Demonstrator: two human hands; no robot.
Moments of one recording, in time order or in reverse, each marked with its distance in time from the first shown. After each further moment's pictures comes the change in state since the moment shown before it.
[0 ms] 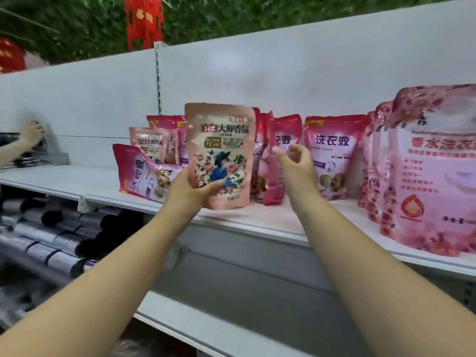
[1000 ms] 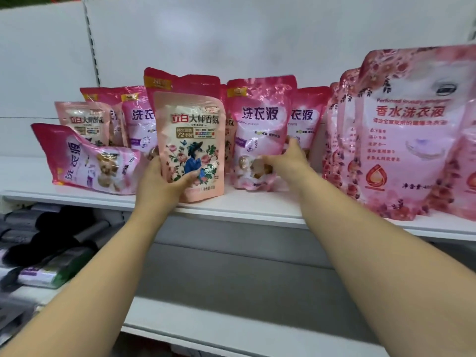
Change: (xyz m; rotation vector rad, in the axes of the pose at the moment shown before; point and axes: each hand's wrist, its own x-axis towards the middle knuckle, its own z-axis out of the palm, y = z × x) left_hand 0.018 -0.040 0.023 0.199 0.066 0.040; right_hand 0.033 0.035 -0.048 -0.262 0.012 0.212
